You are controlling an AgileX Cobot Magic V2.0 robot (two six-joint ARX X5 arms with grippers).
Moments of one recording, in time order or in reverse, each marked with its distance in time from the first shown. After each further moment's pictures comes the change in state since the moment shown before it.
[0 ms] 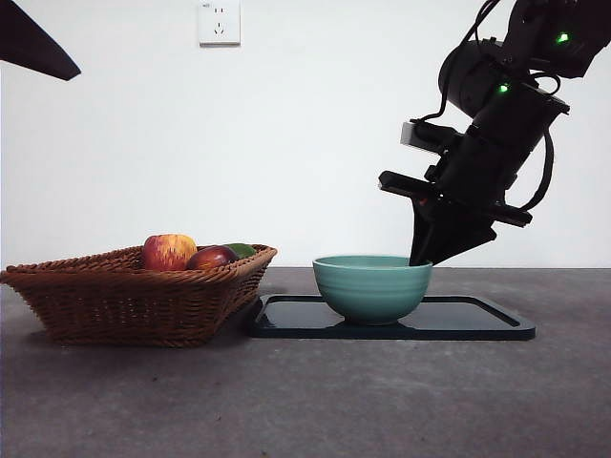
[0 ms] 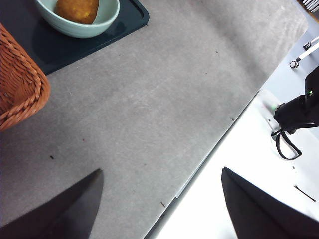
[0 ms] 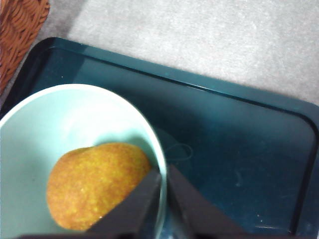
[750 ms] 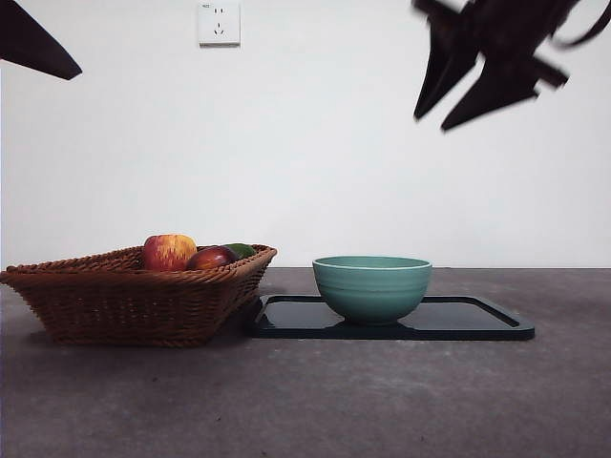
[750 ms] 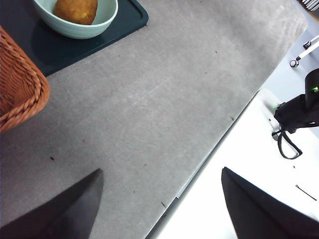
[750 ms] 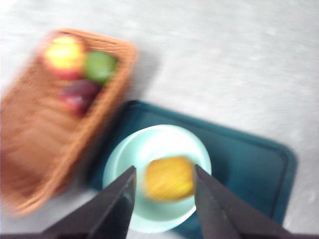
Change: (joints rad) left arm 0.000 0.000 0.000 0.002 0.000 0.008; right arm 0.013 -0.416 0.003 -0.192 -0.061 0.008
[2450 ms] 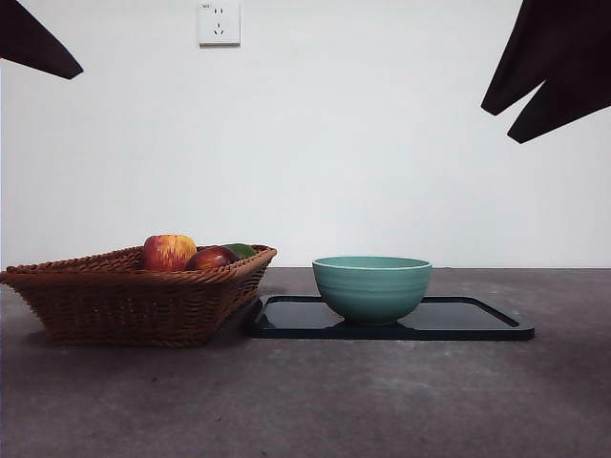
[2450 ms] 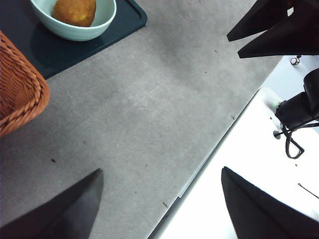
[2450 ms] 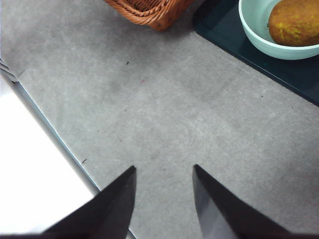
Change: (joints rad) left arm 0.000 0.000 0.000 0.001 0.000 0.017; right arm 0.234 -0.458 -0.351 -0.309 -0.099 -0.083
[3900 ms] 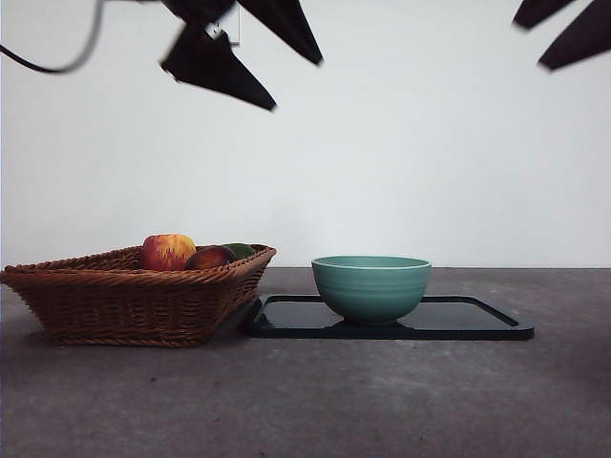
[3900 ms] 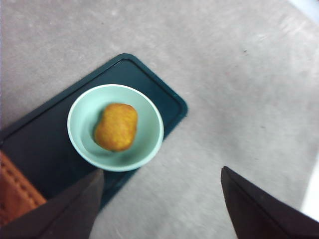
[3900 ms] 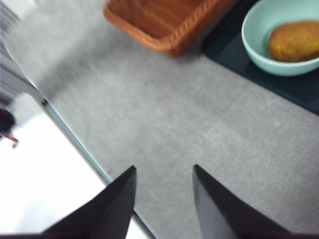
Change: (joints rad) left arm -0.002 0.744 0.564 0.188 -0.056 0.083; right arm 0.000 -0.193 0.000 -0.046 -0.024 0.084
